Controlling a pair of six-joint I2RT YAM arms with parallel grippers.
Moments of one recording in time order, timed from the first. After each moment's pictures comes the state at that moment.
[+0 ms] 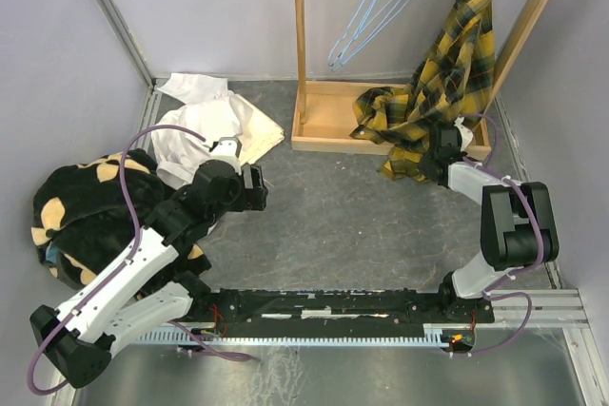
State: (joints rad) left arm -0.63 0.84 0.81 -0.60 -0.29 -0.44; right arm 0.06 1.60 0.82 -0.09 0.26 0.61
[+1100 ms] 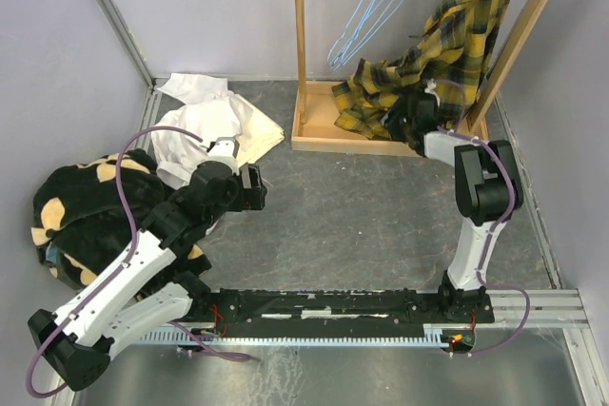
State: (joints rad) left arm -0.63 0.82 0.81 -0.60 -0.29 -0.44; right arm 0.14 2.01 1.27 0.21 -0.06 0.75
